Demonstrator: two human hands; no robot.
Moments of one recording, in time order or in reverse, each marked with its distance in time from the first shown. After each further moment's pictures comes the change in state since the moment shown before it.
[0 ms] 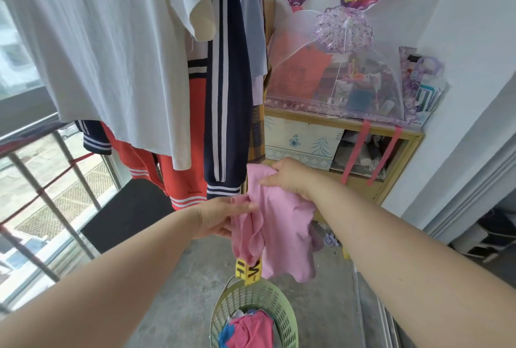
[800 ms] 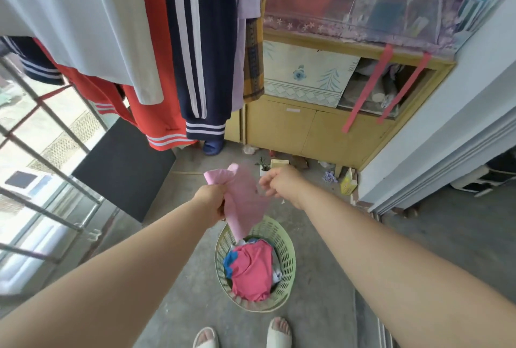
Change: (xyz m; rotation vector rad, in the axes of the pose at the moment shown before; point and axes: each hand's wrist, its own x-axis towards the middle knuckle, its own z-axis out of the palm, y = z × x) left_hand 0.066 -0.099 0.025 -0.564 0.571 -0.304; right_hand 0.009 0.096 0.107 0.277 -0.113 0.351
